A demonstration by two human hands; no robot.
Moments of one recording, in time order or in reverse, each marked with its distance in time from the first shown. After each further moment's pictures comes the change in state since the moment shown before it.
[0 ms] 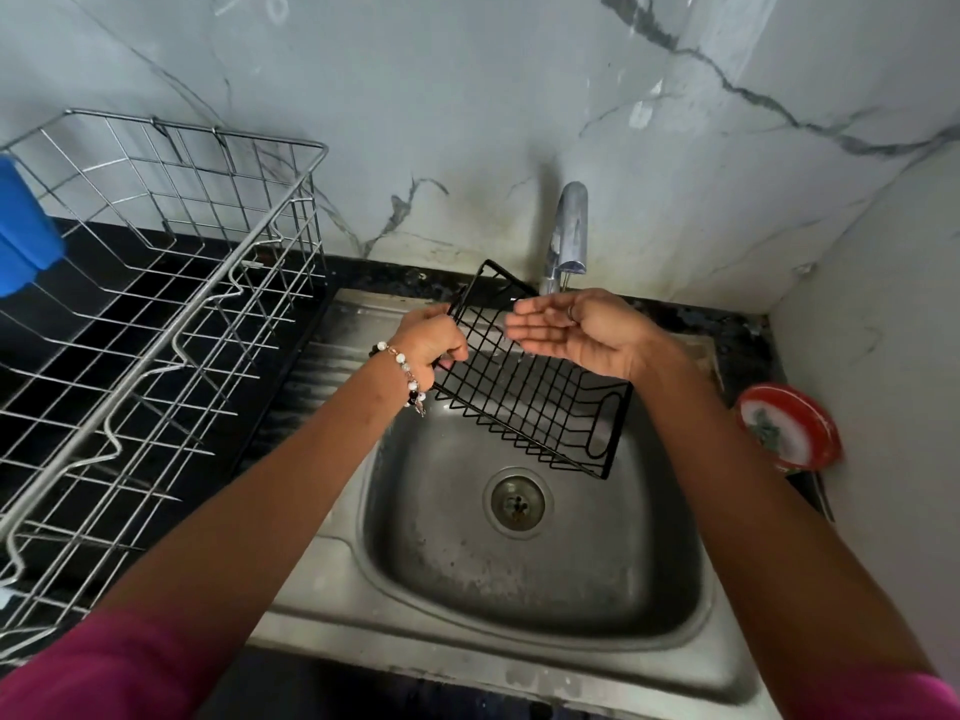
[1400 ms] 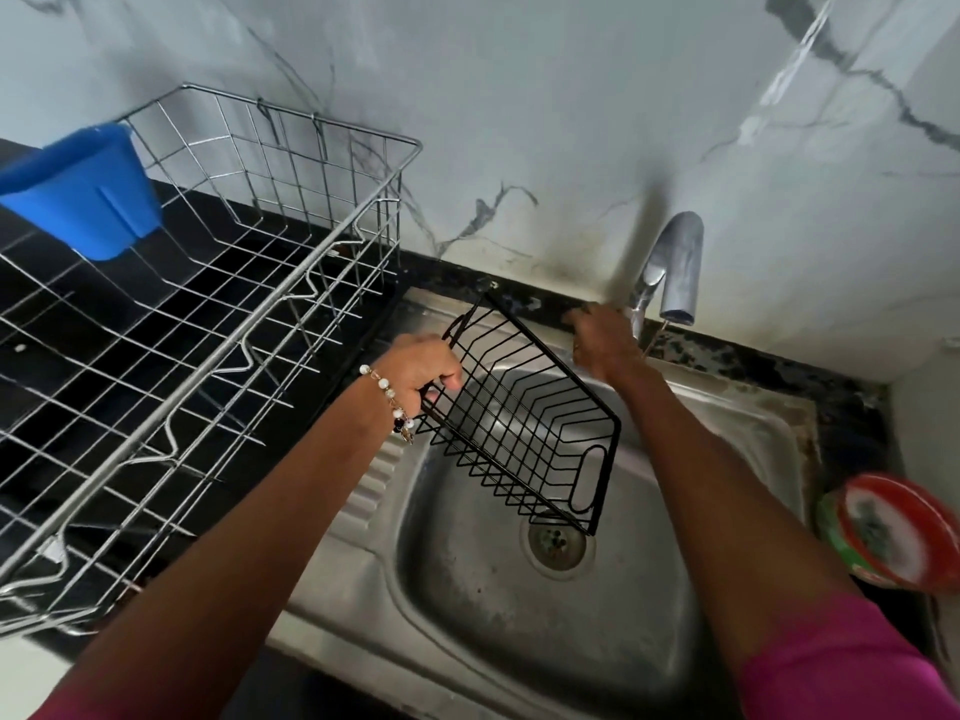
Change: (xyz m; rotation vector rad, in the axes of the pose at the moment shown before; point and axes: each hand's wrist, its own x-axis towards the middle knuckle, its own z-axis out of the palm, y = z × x) left_hand 0.006 -0.011 -0.073 0.075 0.140 -0.110; right_hand 0.137 0.031 0.012 -1.727 0.350 -0.502
